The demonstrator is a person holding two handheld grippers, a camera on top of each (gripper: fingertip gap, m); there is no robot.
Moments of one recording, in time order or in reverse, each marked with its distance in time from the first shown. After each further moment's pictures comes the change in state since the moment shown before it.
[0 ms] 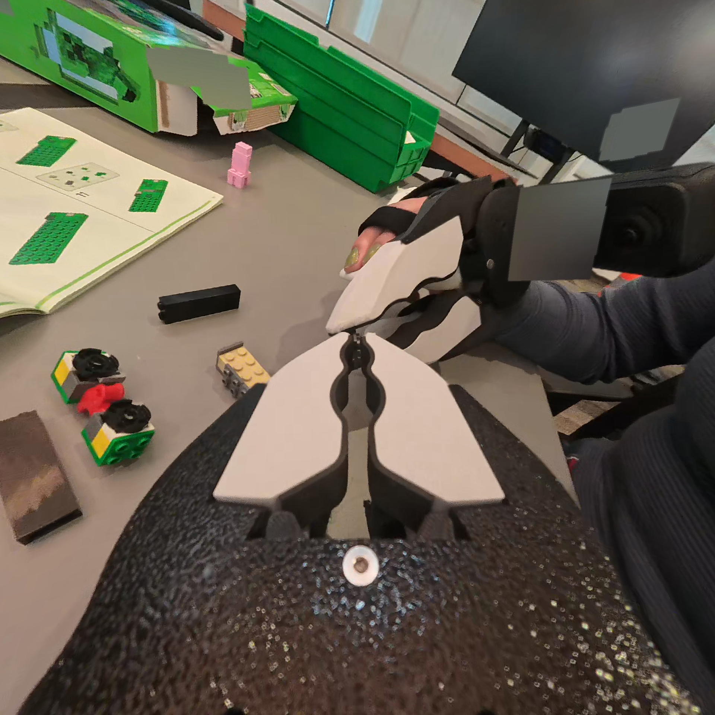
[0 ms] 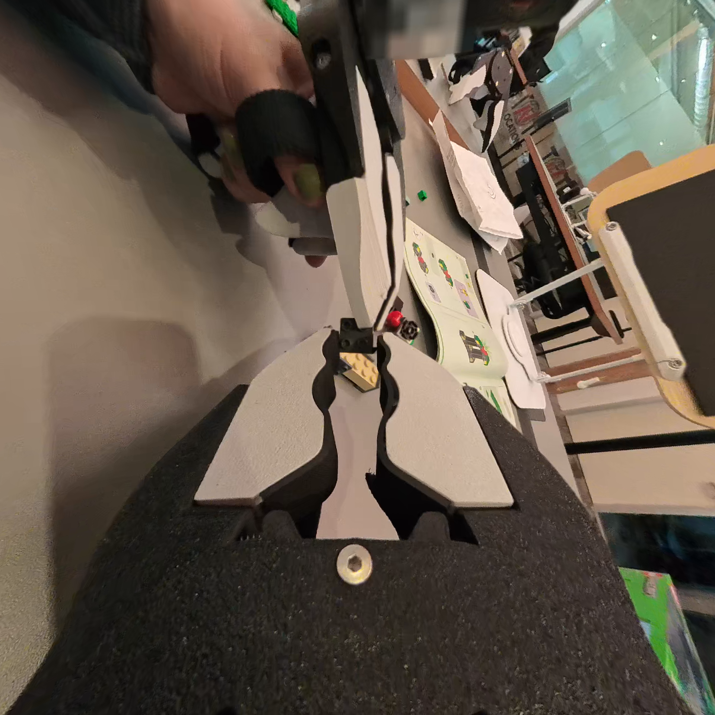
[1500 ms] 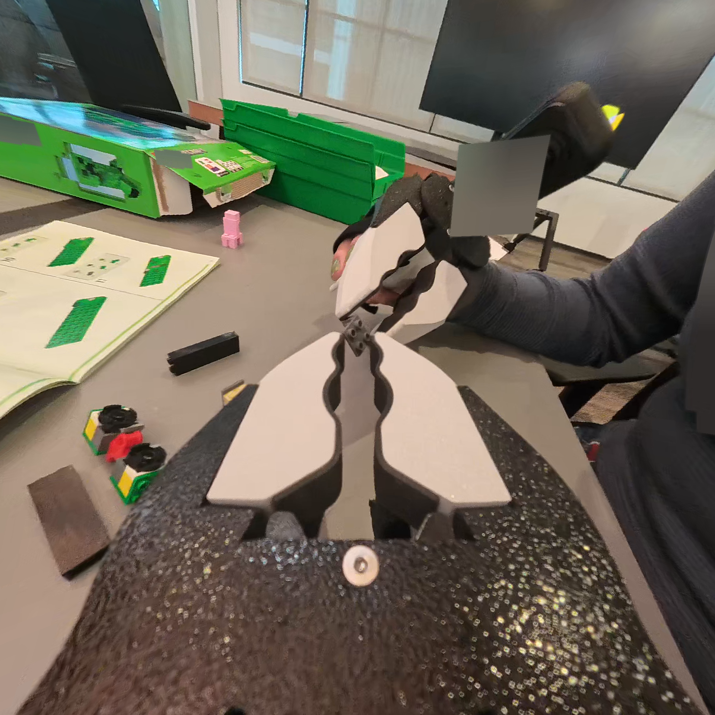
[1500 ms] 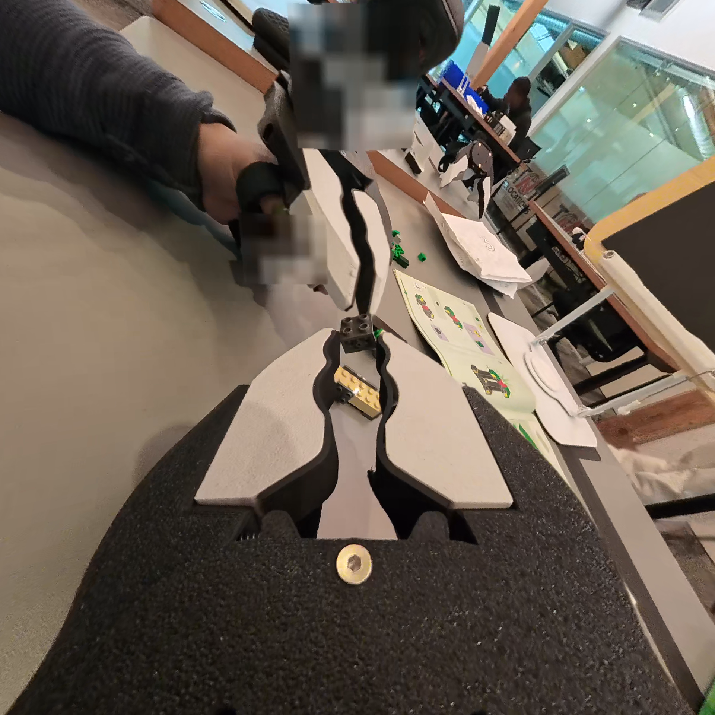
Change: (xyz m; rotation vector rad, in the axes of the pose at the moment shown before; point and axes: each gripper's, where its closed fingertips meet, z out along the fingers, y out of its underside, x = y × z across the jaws) left arm 0.013 -0.013 -0.010 0.092 0.040 0.176; right arm 0.010 -0.018 -0.022 0.237 -0.055 0.161
